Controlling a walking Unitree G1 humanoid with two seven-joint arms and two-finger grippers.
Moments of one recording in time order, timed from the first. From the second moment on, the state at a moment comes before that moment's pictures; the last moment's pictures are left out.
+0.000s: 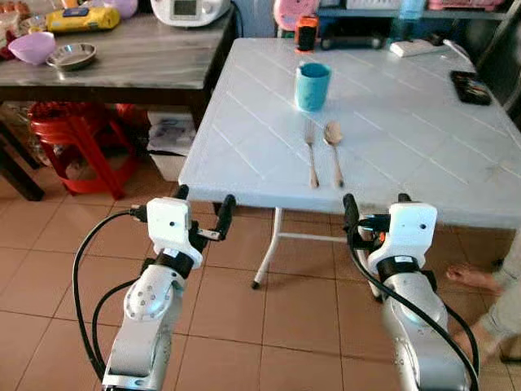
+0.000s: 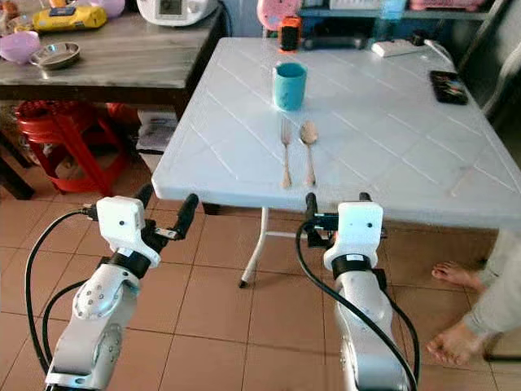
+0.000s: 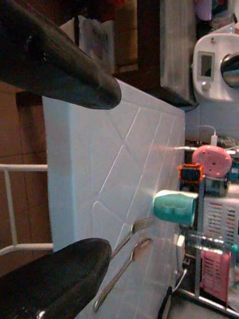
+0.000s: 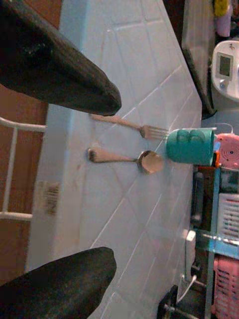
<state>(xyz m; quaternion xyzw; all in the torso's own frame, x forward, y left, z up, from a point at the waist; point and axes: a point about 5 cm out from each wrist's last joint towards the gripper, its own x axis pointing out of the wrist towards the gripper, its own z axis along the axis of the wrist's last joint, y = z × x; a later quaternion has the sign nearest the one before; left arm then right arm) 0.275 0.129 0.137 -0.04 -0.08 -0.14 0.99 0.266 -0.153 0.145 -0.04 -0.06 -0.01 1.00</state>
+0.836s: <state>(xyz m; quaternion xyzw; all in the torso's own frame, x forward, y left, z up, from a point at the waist) 0.273 0.140 0.133 -0.02 -0.07 -0.13 0.99 0.268 -0.143 0.148 -0.04 -0.07 0.00 1.00</state>
